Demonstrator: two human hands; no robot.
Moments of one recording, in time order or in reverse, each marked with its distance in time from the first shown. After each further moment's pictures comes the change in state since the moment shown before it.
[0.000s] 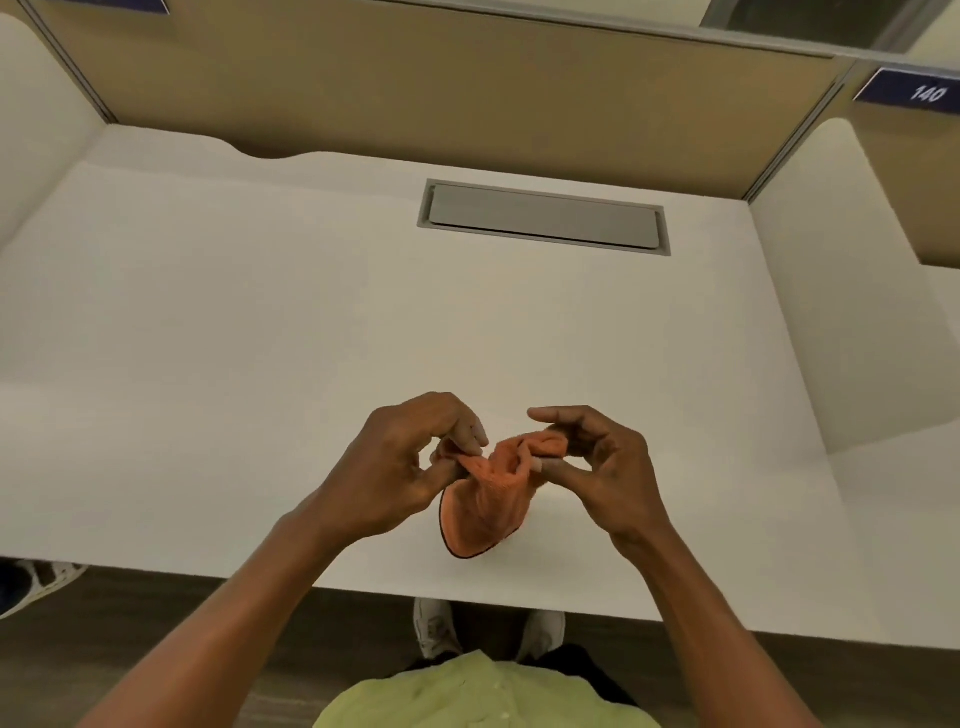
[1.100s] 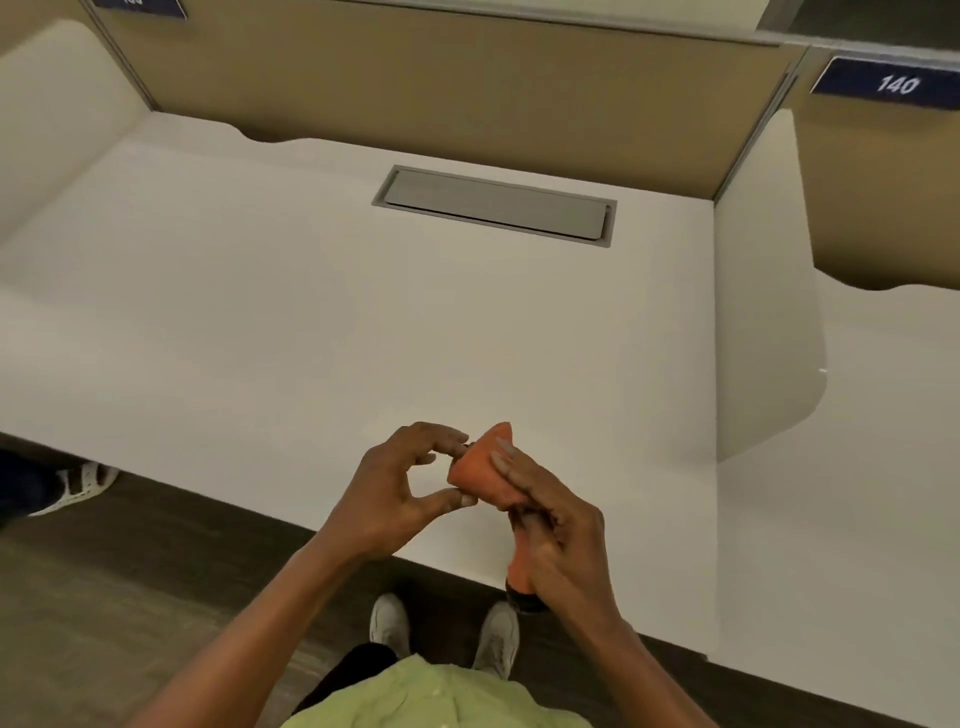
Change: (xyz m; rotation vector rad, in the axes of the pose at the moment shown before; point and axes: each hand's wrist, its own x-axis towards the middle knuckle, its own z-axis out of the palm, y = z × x) left_hand 0.028 0.115 0.235 -0.052 0.164 -0.503; right_hand -0.105 0.084 -0.176 0.022 -0.023 -0.122
